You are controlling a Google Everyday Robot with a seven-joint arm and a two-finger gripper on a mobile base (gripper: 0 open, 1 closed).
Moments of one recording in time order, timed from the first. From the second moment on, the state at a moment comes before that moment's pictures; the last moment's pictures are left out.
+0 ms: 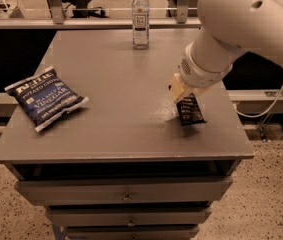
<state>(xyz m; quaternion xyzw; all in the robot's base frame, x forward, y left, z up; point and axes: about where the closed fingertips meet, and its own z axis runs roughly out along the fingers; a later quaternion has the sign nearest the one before) 0.539 -0.124 0.875 -0.16 0.97 0.04 0.20</state>
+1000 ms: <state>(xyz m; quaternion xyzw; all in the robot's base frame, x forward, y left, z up) 0.564 -0.113 0.898 -0.20 0.95 0.05 0.24</state>
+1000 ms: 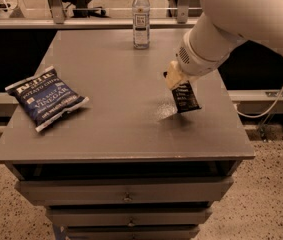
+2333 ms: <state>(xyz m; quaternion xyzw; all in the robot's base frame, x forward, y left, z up) 0.746 -0.103 0.932 -0.16 0.91 0.06 0.39</state>
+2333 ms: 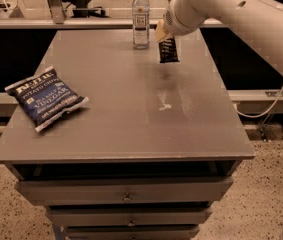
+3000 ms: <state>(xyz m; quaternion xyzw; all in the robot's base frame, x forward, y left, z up) 0.781 -0.103 0.926 -0.15 0.90 0.06 0.40</state>
